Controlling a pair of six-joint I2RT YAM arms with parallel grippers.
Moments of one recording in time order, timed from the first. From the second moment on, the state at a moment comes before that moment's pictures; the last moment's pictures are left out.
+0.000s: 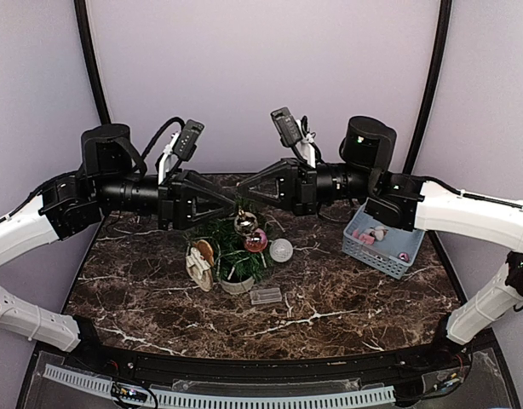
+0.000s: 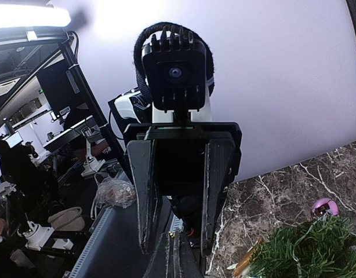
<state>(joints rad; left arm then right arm) -0.88 1.13 1.16 -0.21 0.66 -0.24 0.97 1.45 1.26 0.26 -0.78 0.42</state>
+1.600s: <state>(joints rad) -0.88 1.17 1.18 -0.21 0.61 -0.21 0.97 1.45 1.26 0.24 -0.73 0.42</state>
